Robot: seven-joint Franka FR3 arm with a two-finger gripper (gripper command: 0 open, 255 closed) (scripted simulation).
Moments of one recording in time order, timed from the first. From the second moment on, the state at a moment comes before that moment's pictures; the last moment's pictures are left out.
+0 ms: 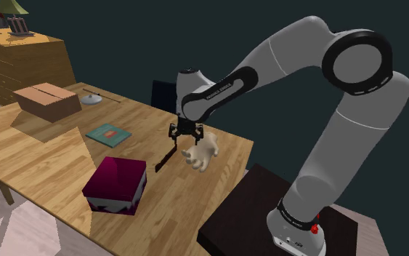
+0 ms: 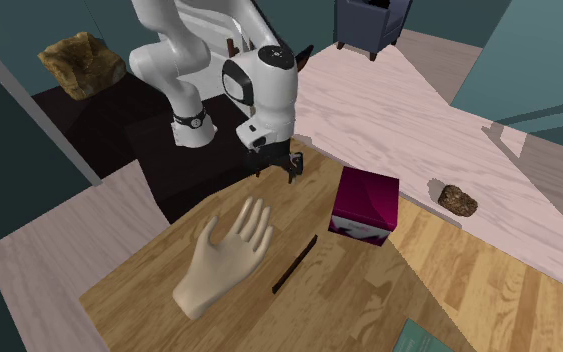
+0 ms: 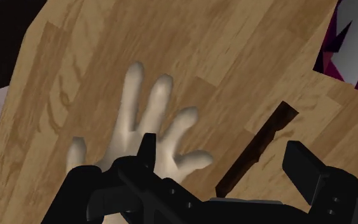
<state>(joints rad) -0.09 0.04 0.24 -2.32 -0.07 2.34 1.03</state>
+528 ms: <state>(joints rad) -0.04 0.36 0.19 -2.10 -0.18 2.45 1.32</state>
